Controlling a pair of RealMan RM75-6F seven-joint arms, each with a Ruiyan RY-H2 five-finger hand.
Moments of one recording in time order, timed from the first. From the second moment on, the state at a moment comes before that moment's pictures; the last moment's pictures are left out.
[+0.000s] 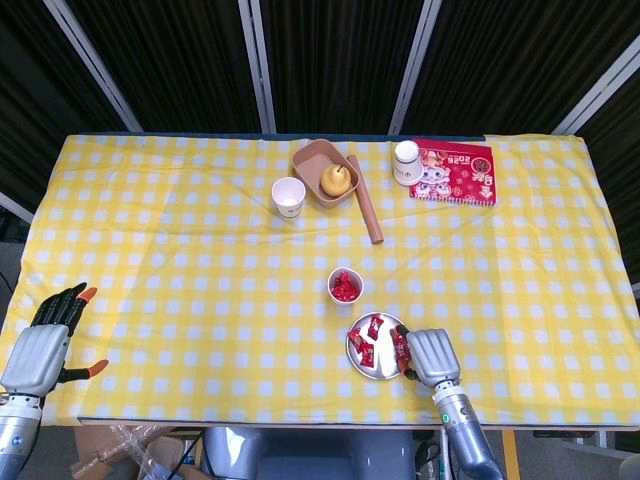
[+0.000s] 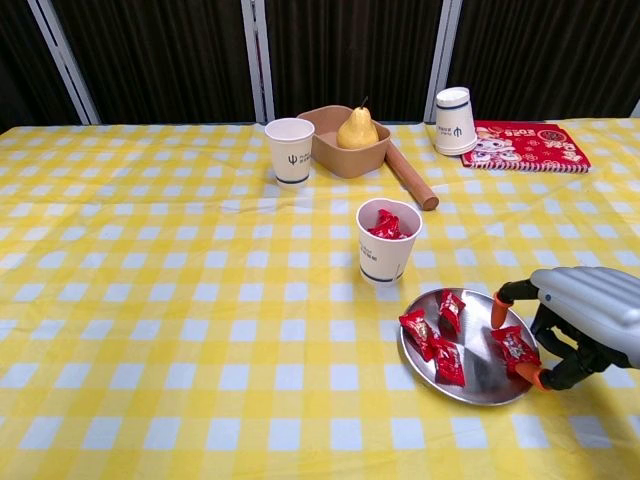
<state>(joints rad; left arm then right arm) -0.13 -1.12 0.00 -1.78 1.43 1.37 0.12 0.43 -1.62 -0.01 -1.70 -1.06 1.27 -0.61</state>
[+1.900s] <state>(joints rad) -0.13 -1.11 -0.01 -1.79 1.40 1.35 0.09 0.64 -1.57 0.29 -1.92 -0.91 1.17 -0.68</state>
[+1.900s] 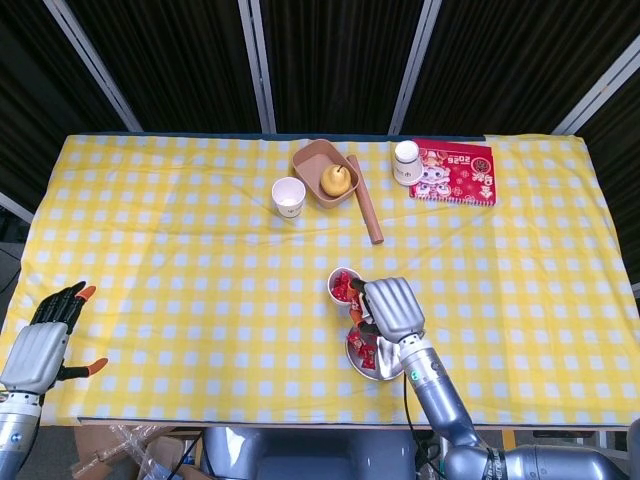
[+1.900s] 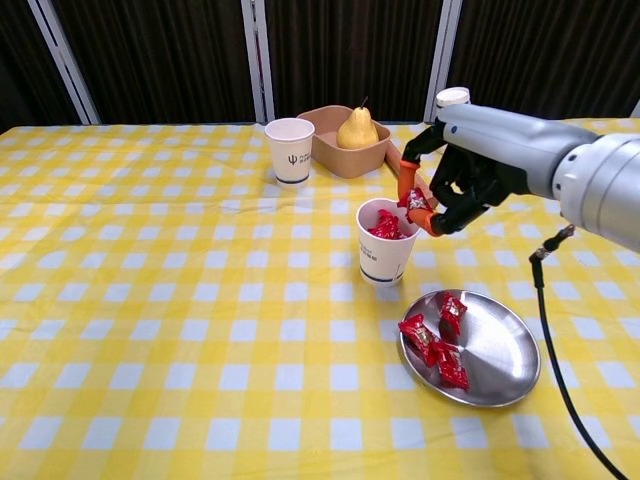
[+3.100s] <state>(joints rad) -0.14 -1.10 -0.02 -1.80 1.37 1.33 0.09 0.76 -1.60 0.30 -1.75 -0.78 1.14 -0.60</state>
